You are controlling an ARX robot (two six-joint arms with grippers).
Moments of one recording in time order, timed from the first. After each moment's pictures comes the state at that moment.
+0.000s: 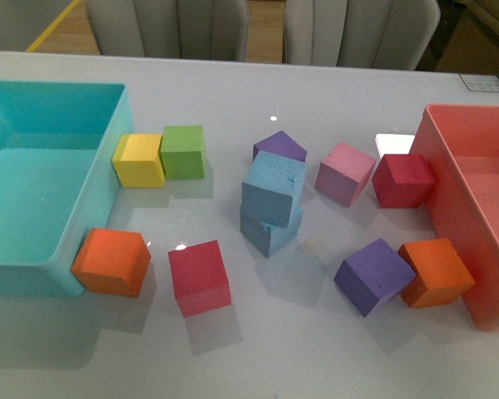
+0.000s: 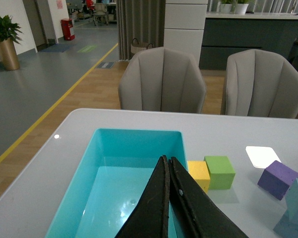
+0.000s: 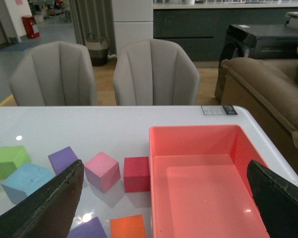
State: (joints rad) left arm 0.00 0.24 0.01 0.24 0.00 -0.01; right arm 0.00 0.00 0.02 0.00 0.00 0.00
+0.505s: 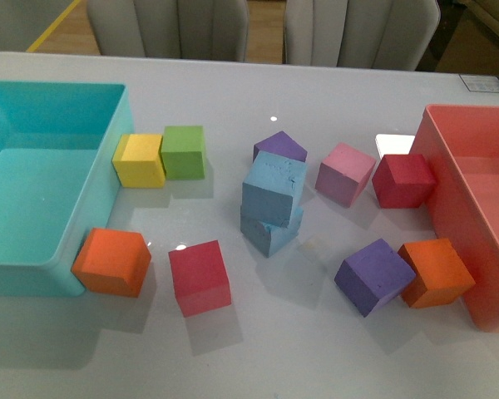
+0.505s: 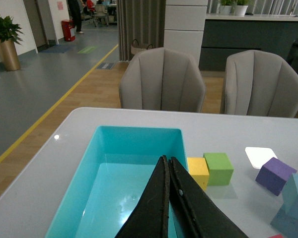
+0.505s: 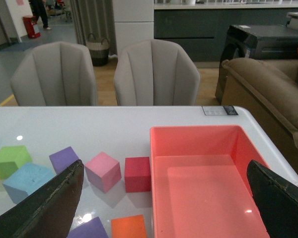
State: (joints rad) left arm 0.00 0.01 0.01 0.00 0.00 -0.01; right arm 0.00 0.00 0.02 0.00 0.00 0.00
